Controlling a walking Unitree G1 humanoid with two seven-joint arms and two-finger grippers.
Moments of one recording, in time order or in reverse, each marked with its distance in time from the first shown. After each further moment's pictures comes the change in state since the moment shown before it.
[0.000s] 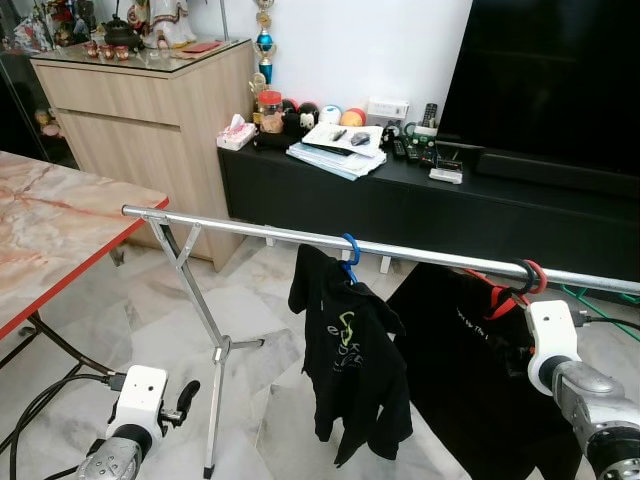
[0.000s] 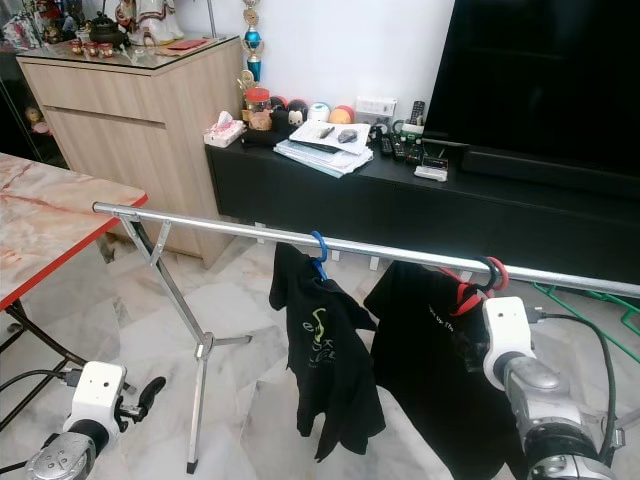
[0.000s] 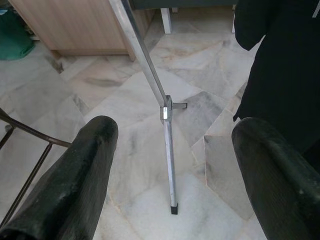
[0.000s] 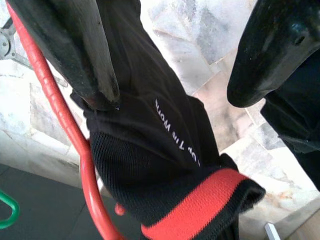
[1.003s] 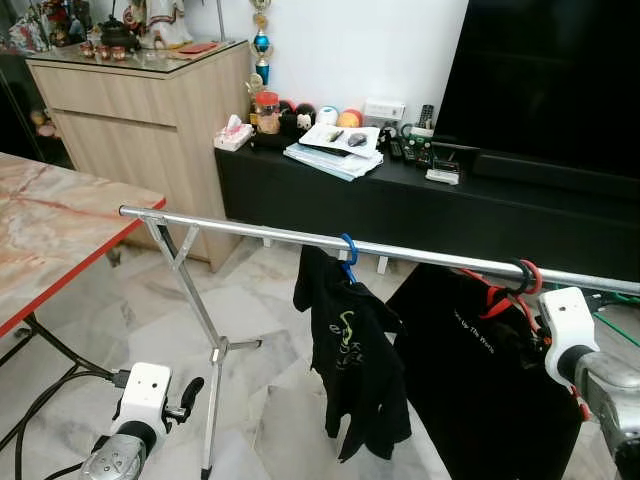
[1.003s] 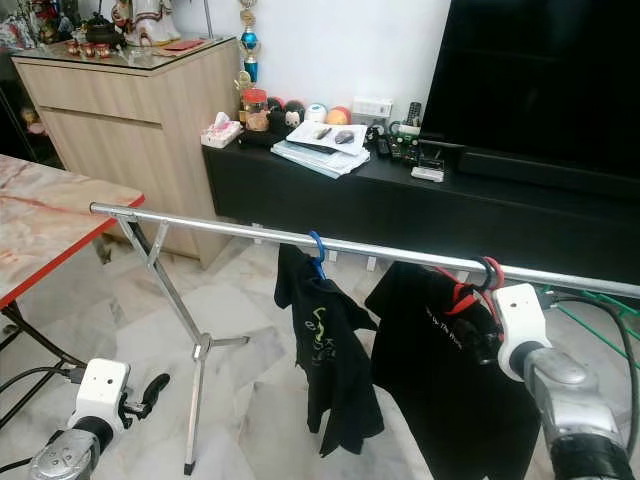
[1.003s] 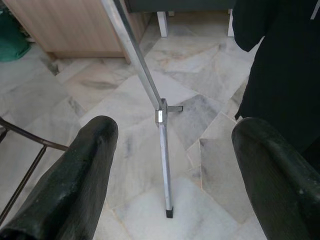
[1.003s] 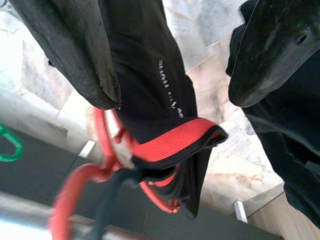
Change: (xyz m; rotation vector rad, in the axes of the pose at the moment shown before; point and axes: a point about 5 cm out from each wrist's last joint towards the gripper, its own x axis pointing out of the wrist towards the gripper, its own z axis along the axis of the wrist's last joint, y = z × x) left arm 0.001 -0.003 0.002 -0.007 -0.007 -0.006; right arm -0.013 -0.005 0.025 -0.065 -0.103 0.110
